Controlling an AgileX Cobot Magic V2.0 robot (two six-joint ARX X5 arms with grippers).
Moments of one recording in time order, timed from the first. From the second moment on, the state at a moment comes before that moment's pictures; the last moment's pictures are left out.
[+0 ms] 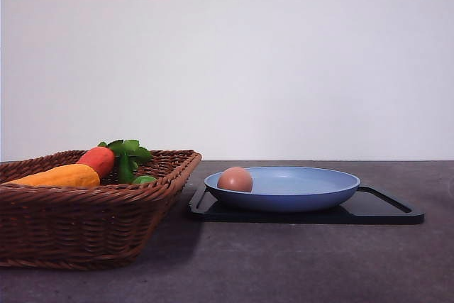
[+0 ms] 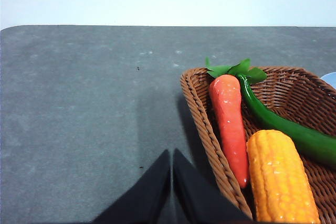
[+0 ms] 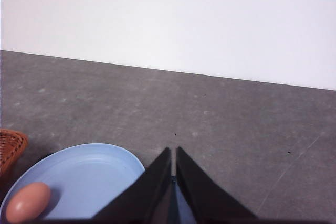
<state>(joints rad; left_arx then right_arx) -0.04 0.00 0.03 -0.17 0.09 -0.02 0.45 0.60 0.53 -0.06 0.24 0.05</state>
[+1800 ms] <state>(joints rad) -0.04 0.00 0.03 -0.17 0.09 -0.02 -0.01 0.01 0.02 -0.11 -0.16 -0.07</state>
